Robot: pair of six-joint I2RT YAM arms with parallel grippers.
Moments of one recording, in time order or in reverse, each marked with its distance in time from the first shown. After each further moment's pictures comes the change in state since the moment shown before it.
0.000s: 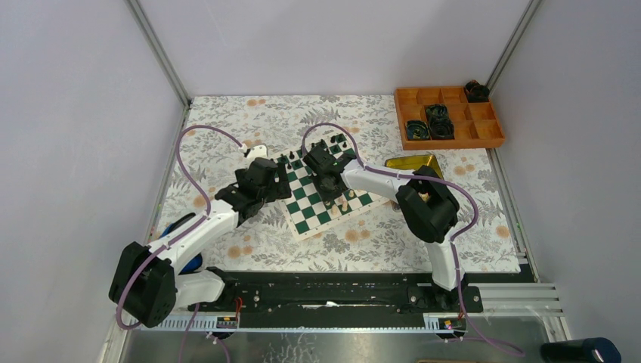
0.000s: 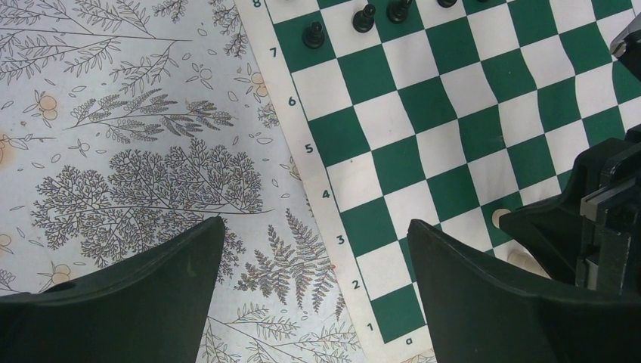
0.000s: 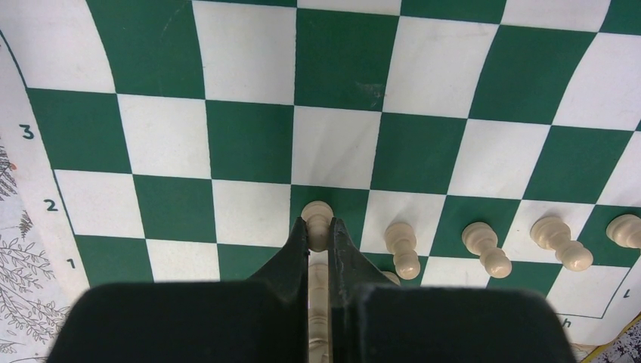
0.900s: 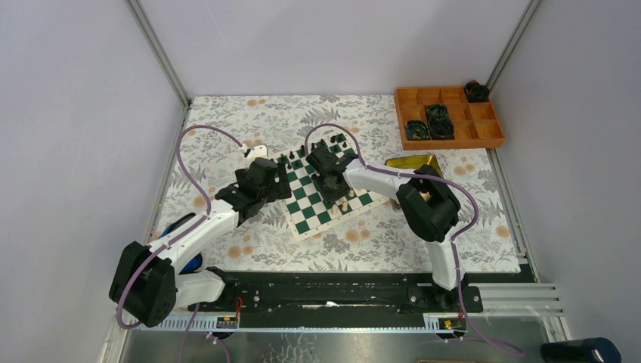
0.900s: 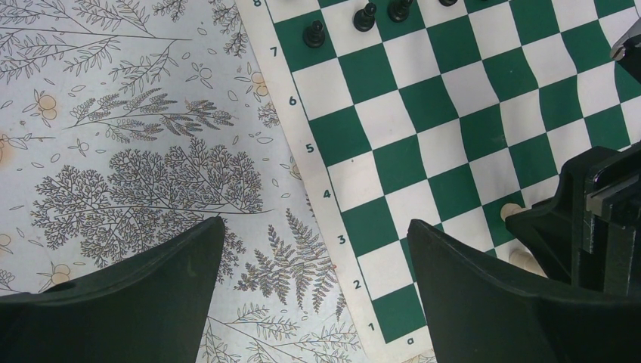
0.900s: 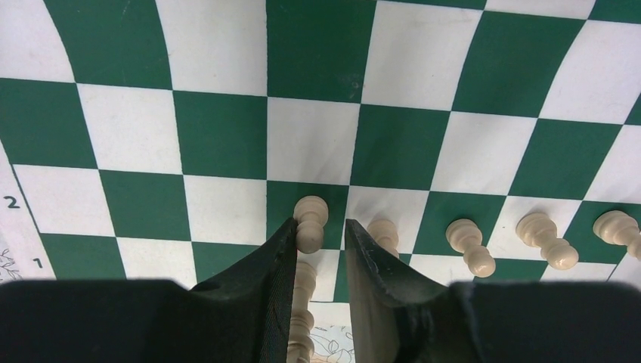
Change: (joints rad) left arm 0.000 0.005 0.000 0.000 0.000 0.000; right arm -0.018 -0.002 -0.015 -0.007 -0.007 -0.027
